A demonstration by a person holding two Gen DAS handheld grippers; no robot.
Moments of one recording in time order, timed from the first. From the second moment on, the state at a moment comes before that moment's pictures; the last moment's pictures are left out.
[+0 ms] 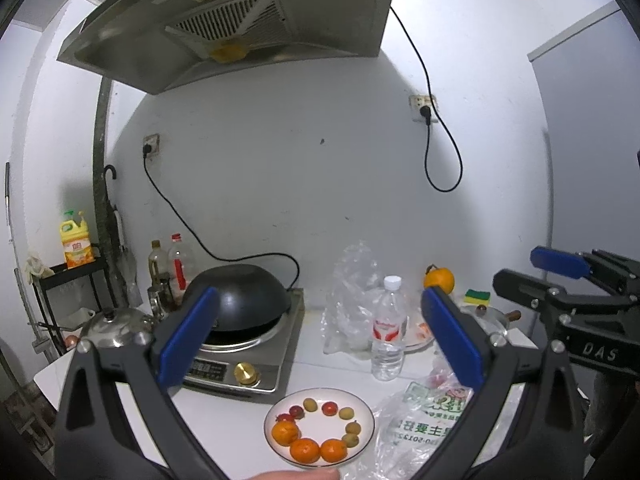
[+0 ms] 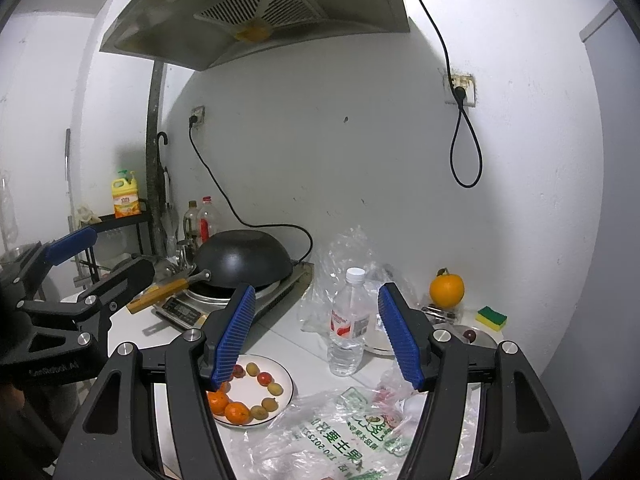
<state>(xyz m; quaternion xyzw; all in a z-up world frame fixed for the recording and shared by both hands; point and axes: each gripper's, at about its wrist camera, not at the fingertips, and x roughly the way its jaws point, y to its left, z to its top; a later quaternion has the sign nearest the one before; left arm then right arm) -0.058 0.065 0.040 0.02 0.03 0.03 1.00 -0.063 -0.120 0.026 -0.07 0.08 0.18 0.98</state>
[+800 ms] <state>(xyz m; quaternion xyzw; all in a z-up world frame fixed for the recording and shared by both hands) -0.041 0.060 0.035 0.03 0.04 0.01 1.00 -0.049 -0.124 0.022 -0.06 0.09 0.18 0.98</state>
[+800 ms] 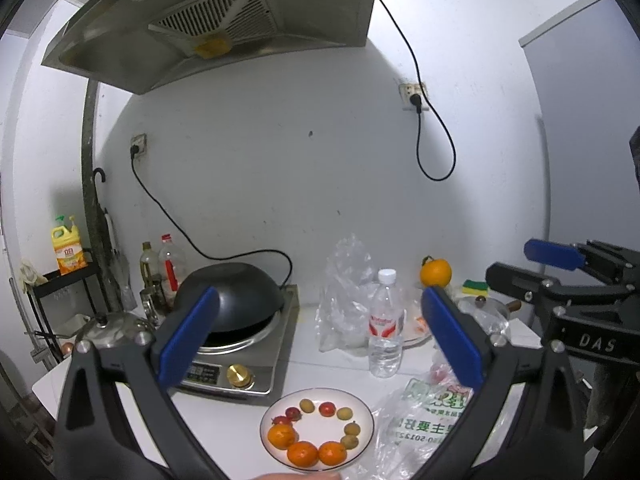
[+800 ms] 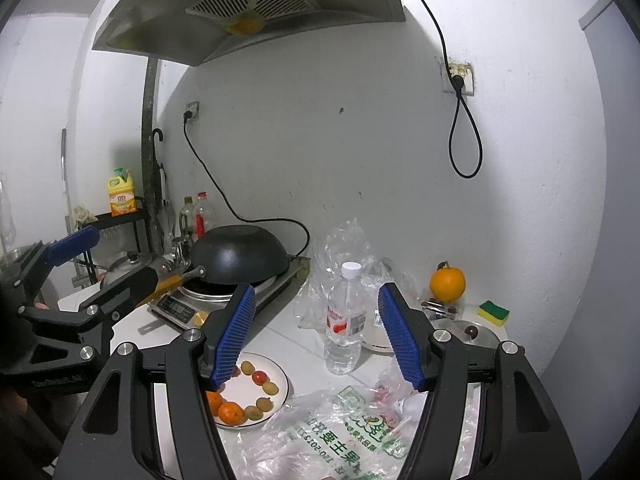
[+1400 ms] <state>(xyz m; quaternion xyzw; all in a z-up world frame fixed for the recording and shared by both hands) -0.033 0.050 0.032 0.05 0.05 -0.02 1.00 -0.032 -0.136 0.017 -0.06 0.10 0.18 0.98</state>
